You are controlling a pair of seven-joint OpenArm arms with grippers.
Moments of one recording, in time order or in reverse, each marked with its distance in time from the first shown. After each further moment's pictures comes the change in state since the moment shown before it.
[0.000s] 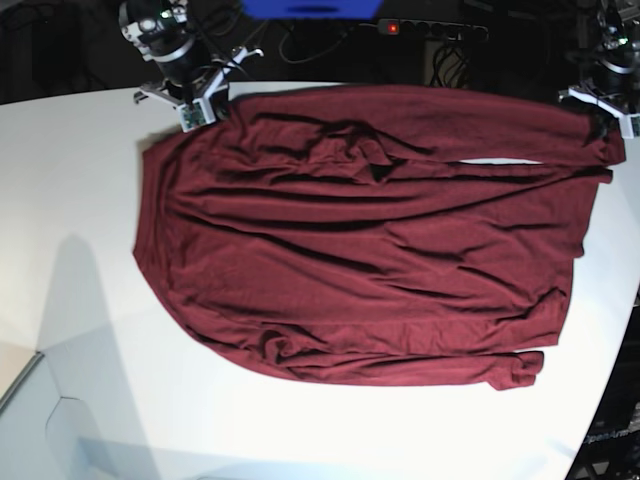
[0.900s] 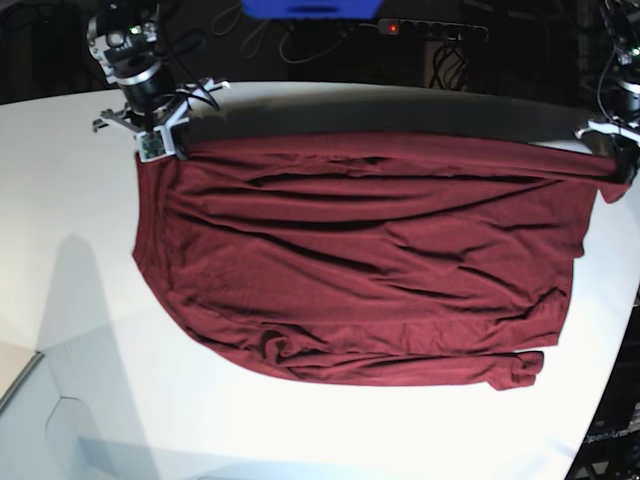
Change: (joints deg) left arm -3.1 4.1 -7.2 12.6 0.3 -0.3 0.5; right arm 3.4 -0.2 7.2 8.0 -0.2 0.6 -1.2
